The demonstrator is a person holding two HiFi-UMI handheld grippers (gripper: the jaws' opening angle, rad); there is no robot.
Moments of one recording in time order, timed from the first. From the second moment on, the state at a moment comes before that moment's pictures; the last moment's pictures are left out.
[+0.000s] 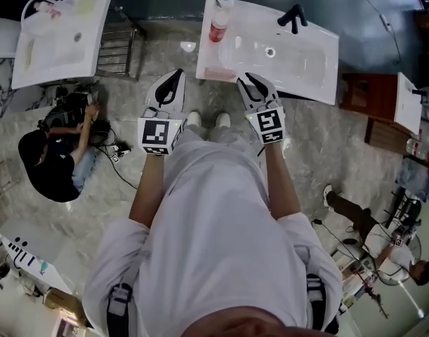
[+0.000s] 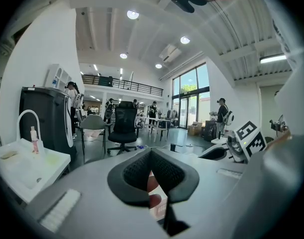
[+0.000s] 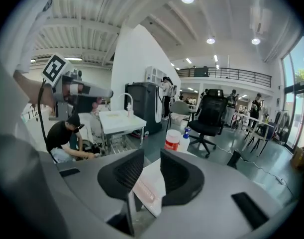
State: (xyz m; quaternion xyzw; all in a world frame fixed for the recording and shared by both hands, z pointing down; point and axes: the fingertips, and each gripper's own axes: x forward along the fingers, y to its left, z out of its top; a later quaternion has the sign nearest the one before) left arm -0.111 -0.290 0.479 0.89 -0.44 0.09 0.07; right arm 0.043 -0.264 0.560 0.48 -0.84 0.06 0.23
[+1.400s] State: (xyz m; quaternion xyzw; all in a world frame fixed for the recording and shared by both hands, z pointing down) left arm -0.142 -0.301 0.483 0.82 -0.55 0.12 0.06; right arm 0.033 -0.282 0.777 0.13 -0.84 0.08 0.52
